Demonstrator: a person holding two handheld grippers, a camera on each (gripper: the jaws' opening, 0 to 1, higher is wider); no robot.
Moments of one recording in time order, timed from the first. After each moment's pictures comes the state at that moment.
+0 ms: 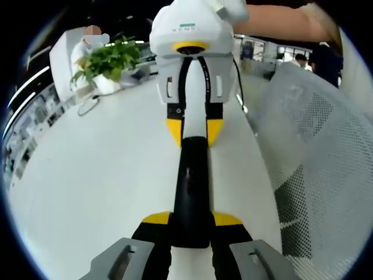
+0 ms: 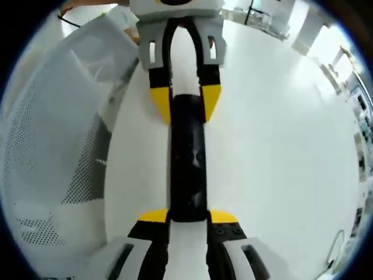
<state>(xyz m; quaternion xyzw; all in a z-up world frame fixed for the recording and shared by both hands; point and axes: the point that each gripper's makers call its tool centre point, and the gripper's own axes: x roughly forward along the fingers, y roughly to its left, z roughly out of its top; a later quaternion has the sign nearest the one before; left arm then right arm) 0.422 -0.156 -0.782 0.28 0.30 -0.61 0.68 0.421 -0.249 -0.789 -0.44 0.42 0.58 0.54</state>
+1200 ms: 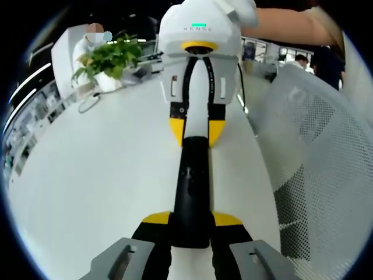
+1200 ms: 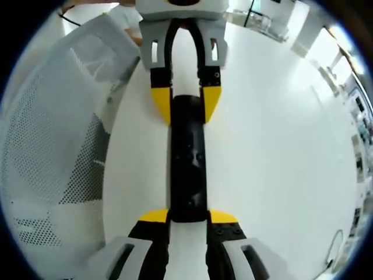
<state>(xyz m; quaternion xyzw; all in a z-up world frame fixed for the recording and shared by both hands) 0.423 -0.155 -0.784 0.28 0.31 -0.60 0.68 0.418 -0.247 -0.786 -0.44 0.41 0.58 0.55</state>
